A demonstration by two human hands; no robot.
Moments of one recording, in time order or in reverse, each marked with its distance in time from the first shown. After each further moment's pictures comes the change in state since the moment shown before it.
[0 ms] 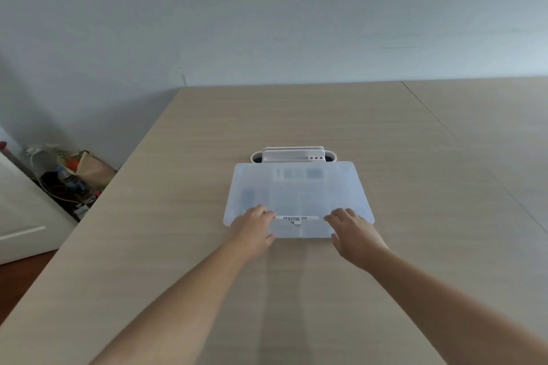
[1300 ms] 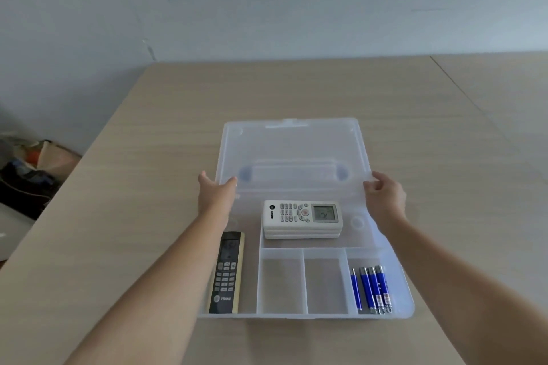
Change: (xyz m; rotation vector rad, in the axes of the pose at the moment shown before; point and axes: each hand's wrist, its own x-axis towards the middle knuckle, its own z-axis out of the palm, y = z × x) left_hand 0.217 -0.078 -0.014 -1.126 0.367 -0.871; right_hand 0.207 0.106 0.014 0.984 0.363 0.828
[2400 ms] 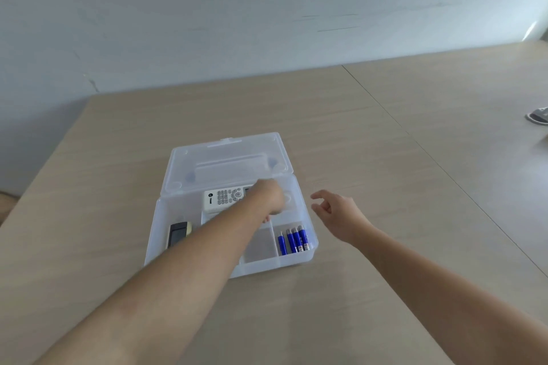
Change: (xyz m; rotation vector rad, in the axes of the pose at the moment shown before) left_hand -0.208 0.047 0.098 1.148 -0.623 0.407; right_hand -0.108 0.035 -0.128 -0.363 -0.346 -0.291
